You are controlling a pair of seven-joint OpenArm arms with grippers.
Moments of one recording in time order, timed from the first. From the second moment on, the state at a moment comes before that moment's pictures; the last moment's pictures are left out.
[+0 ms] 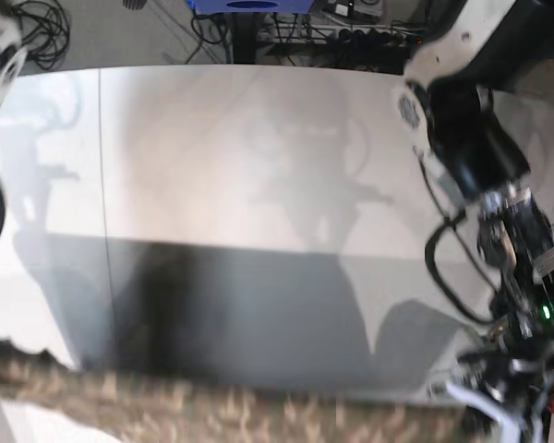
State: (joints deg) left arm -24.7 -5.2 -22.2 95.2 -2.7 -23.5 42.9; right arm 14.1 20.2 29.5 90.9 39.4 12.7 -51.8
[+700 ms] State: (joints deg) left arm 8.9 -6.0 -23.2 78.5 -6.6 -22.5 23.8; right arm -16.7 11.2 31.6 73.7 38.7 16.1 -34.6
